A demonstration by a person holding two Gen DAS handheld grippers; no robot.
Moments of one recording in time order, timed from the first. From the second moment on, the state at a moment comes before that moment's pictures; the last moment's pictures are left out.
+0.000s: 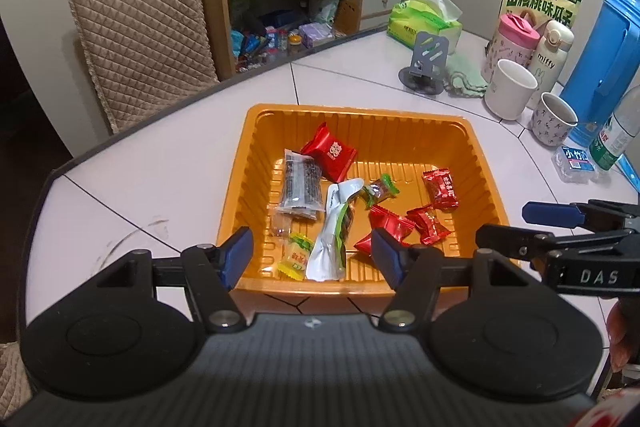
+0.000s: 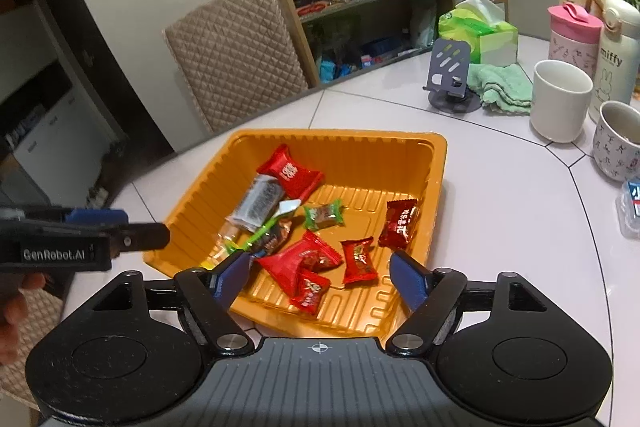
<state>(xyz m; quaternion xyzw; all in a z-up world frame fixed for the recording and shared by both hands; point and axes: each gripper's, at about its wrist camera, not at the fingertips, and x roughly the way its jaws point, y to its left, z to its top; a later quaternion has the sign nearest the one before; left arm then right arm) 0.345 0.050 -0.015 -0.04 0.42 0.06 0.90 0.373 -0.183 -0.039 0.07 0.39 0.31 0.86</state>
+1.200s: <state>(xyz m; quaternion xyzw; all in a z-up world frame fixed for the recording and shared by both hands) 0.119 -0.001 0.047 -0.09 0.38 0.14 0.91 0.190 -0.218 0.015 0.03 0.36 0.32 0.87</state>
